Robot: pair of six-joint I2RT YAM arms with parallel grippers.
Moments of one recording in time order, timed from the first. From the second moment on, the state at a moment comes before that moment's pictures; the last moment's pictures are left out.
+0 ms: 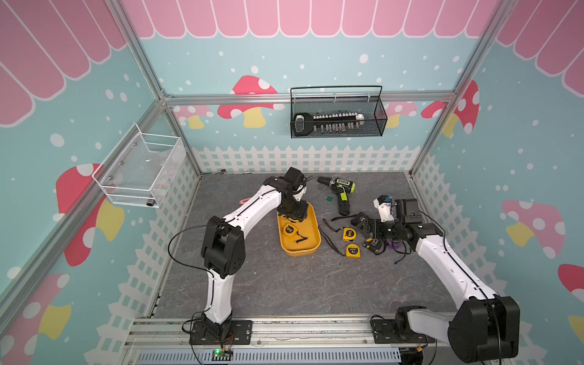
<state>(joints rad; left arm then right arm) -0.49 2.02 1.84 -1.00 0.17 -0.17 0.15 1.23 0.90 -0.54 -0.40 0.11</state>
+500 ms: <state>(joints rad) -0.46 2.02 1.79 -0.96 0.48 -0.47 0.52 1.51 0.85 0.06 -0.46 0.34</state>
